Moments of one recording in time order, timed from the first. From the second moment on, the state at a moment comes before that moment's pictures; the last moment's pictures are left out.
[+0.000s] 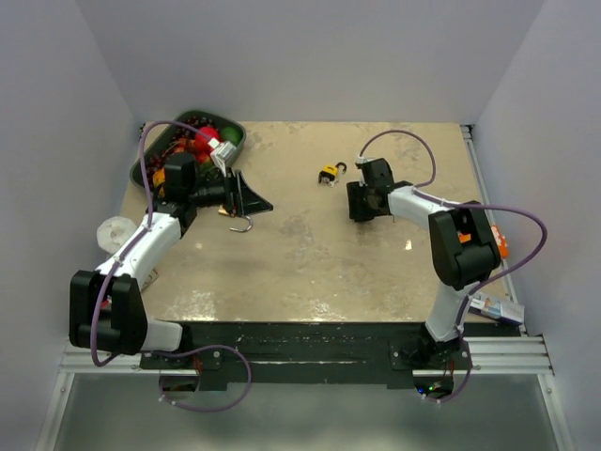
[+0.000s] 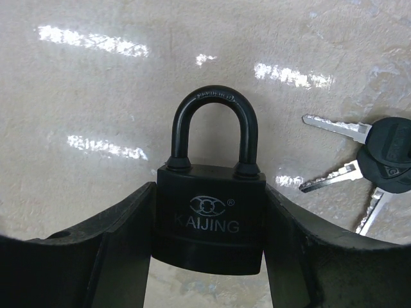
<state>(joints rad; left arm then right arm) -0.14 1.37 0.93 0.02 1.04 -0.41 0.34 1.84 1.17 -0.28 0.07 0.18</state>
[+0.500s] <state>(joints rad) -0.14 1.37 0.92 0.02 1.04 -0.38 0.32 1.89 1.18 -0.23 0.11 0.22</state>
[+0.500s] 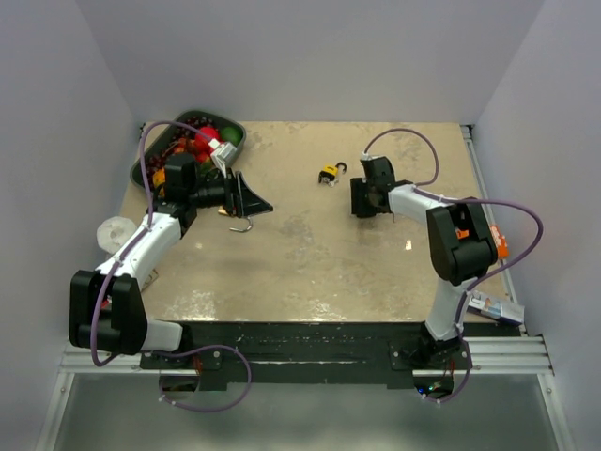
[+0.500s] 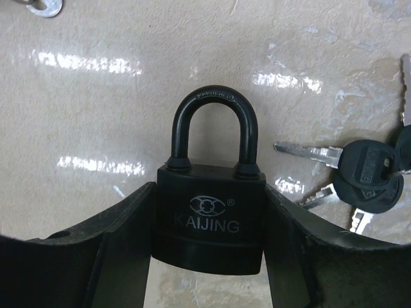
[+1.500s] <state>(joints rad) -0.14 1.37 0.92 -0.01 1.04 -0.36 0.30 1.93 1.28 -0.23 0.12 0.29</state>
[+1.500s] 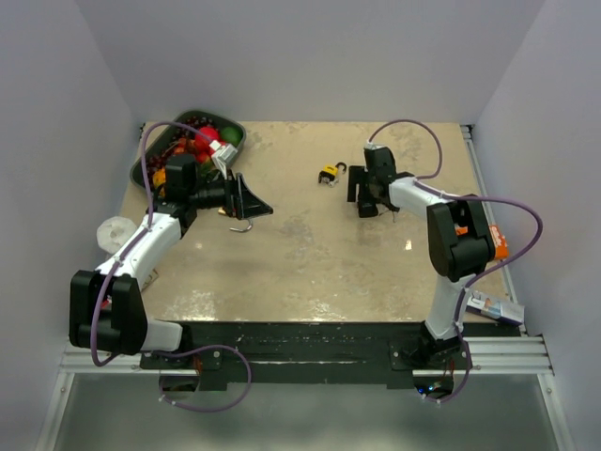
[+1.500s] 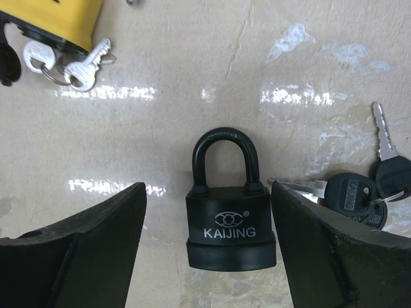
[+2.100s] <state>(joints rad) -0.14 1.37 0.92 0.10 0.99 -0.43 0.40 2.02 1.62 -0.22 0.23 0.39</state>
